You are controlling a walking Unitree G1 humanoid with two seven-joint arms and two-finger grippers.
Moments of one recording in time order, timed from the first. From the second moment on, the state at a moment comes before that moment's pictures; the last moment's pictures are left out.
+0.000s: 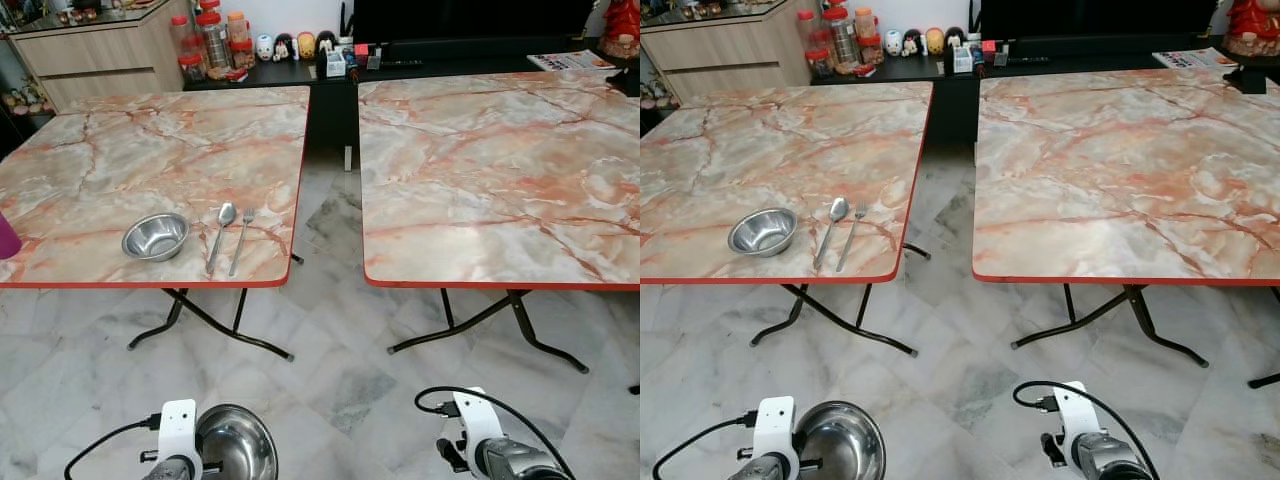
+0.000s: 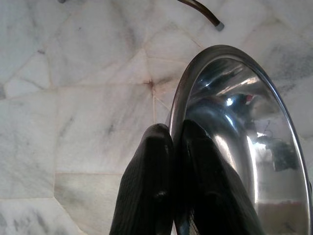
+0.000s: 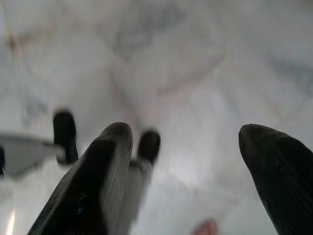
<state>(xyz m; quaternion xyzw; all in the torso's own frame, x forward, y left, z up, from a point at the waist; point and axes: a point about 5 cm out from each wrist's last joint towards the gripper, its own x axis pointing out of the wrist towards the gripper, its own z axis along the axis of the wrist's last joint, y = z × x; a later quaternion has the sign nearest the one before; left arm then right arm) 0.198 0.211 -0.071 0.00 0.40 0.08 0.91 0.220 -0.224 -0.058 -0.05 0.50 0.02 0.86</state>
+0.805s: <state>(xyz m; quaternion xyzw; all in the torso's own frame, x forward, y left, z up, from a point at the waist) 0.211 0.220 -0.062 0.01 0.38 0.08 0.92 0.187 -0.239 -0.001 -0.11 0.19 -0.04 0.97</state>
